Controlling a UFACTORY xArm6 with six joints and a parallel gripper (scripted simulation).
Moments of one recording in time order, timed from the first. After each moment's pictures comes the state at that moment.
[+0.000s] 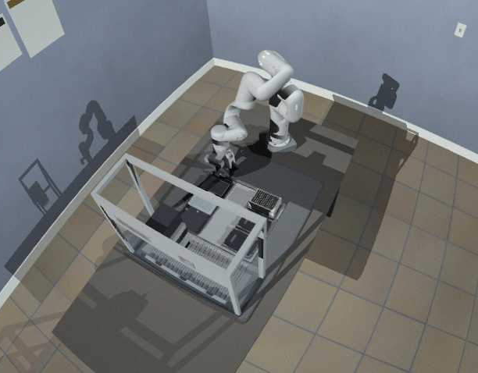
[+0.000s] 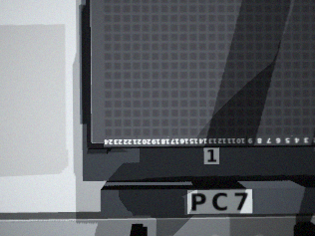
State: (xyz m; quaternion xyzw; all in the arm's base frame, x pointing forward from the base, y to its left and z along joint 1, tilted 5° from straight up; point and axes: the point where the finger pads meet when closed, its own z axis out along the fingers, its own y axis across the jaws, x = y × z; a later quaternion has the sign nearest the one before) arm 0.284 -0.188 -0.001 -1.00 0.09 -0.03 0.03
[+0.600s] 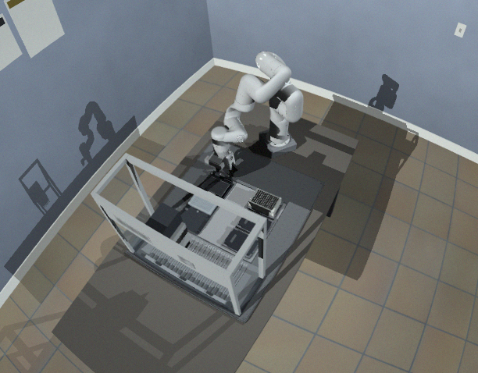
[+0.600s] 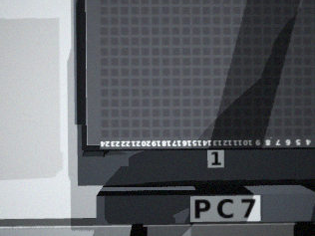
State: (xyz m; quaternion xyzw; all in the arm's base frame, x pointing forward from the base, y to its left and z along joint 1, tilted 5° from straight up) arm 0.284 -0.187 -0.012 -1.00 0.09 -0.03 0.03
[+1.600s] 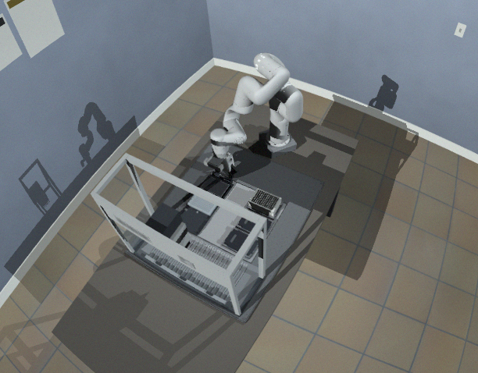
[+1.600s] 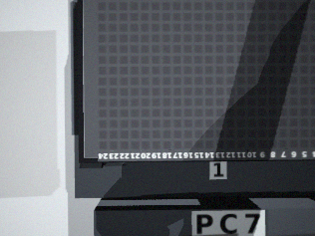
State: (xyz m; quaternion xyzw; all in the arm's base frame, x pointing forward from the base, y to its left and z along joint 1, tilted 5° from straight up) arm 0.292 -0.188 -0.017 -1.00 0.09 -0.03 0.03
